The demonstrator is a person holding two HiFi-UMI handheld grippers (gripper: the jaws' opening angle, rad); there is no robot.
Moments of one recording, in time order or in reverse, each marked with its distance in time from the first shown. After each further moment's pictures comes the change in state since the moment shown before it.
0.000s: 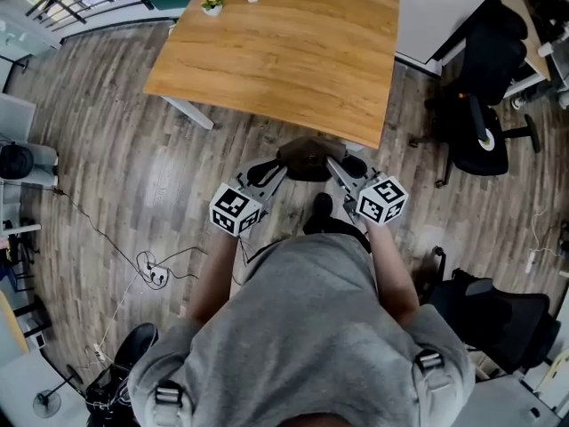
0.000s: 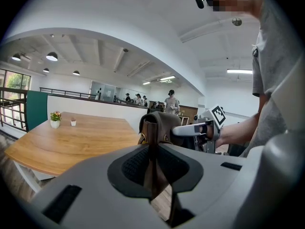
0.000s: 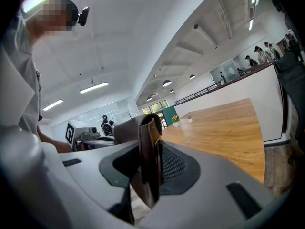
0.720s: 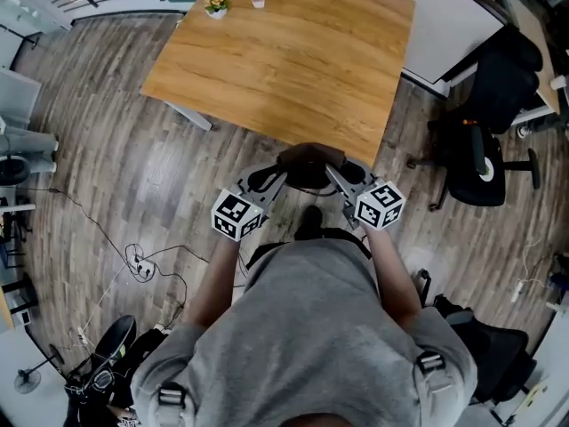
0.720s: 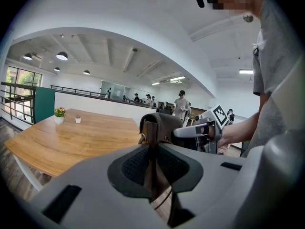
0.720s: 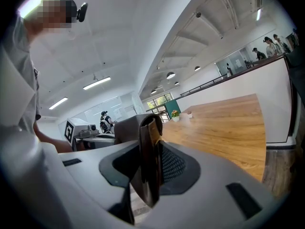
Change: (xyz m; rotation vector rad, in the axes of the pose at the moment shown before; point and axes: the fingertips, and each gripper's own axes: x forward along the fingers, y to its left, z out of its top) left arm 0.067 0.027 0.008 -0.063 -0.010 0.103; right arm 0.022 -0.074 0.016 -0.008 0.100 0.069
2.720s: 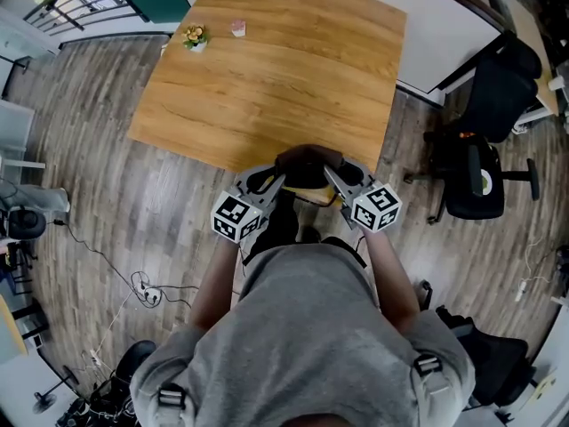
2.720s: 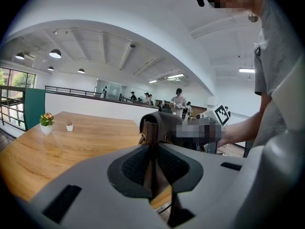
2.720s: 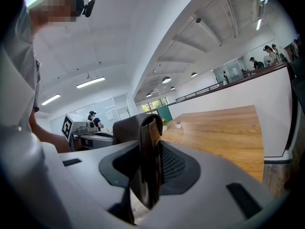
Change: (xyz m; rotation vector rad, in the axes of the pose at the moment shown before) left arm 0.112 0.089 0.058 0.025 0.028 -0.038; right arm 0.062 -0.115 0.073 -0.045 -0.039 -0.068
